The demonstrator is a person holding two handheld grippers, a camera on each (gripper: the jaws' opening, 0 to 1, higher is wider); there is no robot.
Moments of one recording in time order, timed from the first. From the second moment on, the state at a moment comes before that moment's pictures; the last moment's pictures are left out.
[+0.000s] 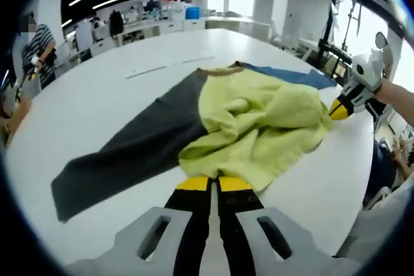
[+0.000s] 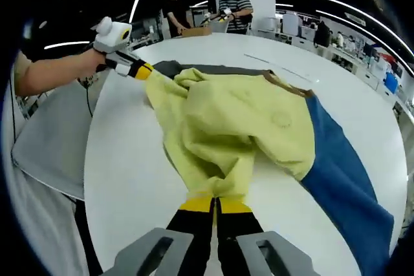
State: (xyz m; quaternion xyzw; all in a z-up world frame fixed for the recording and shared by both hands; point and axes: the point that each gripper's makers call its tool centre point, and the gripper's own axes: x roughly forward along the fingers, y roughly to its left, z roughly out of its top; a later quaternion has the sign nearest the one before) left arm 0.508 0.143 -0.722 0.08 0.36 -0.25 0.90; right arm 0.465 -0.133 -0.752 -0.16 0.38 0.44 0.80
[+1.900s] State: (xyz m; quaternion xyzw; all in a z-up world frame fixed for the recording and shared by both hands) left arm 0.467 0.160 -0.720 0.07 0.37 -0.26 0.89; right arm 0.454 -0.183 -0.720 -0.08 0.35 0.39 0.85
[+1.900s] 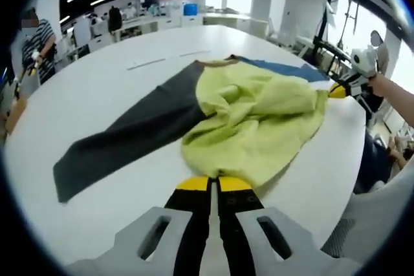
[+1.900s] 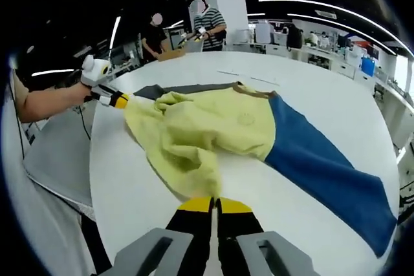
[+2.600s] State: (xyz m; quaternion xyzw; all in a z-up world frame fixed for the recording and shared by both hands) left arm 0.411 0.160 -0.732 0.05 0.40 -0.29 0.86; right arm 0.399 -0.199 -0.721 -0.08 0.37 0.40 0.84
